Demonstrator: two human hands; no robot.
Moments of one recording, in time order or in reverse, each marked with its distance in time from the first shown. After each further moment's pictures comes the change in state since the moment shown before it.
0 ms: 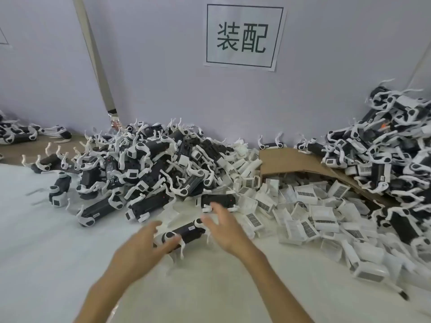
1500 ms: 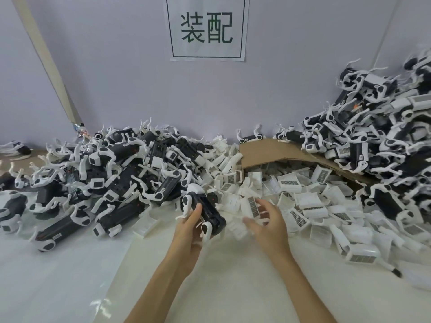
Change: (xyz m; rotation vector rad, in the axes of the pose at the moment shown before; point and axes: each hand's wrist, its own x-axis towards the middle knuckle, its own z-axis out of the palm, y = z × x) left_hand 0.054 0.091 0.101 -1.552 -0.359 -0.008; right_hand -0.021 0.096 -0.062 0.320 0.602 0.058
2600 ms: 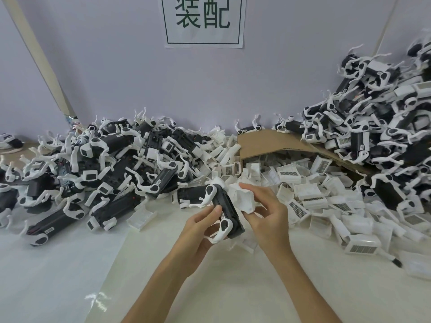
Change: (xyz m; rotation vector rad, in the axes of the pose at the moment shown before) left_hand -0.010 -0.007 0.009 0.220 -0.218 -0.086; right_hand -0.017 -0.020 0.002 0.188 -0.012 -0.383
